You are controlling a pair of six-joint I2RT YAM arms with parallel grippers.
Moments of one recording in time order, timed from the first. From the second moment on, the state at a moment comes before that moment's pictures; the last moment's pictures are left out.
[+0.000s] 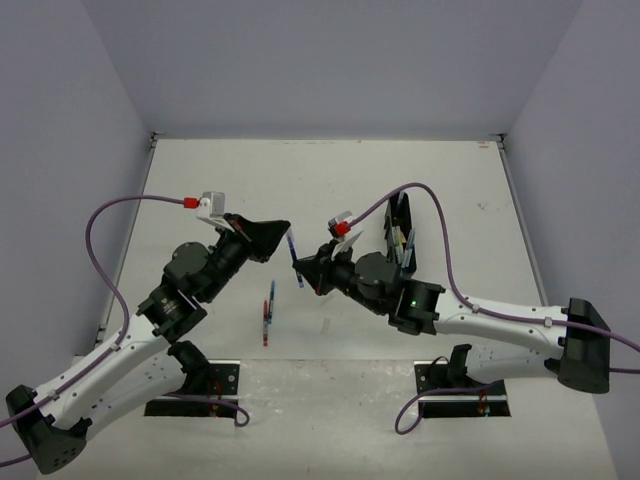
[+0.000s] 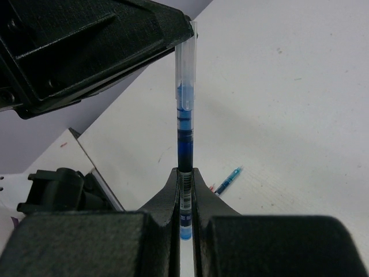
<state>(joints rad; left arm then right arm) -0.75 0.71 0.64 0.10 -0.14 -0.70 1.19 1.18 0.82 0.19 0.31 0.48</state>
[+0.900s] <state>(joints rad) -0.75 0.61 0.57 0.23 0.17 -0.55 1.18 1.10 0.76 0.45 0.19 0.32</state>
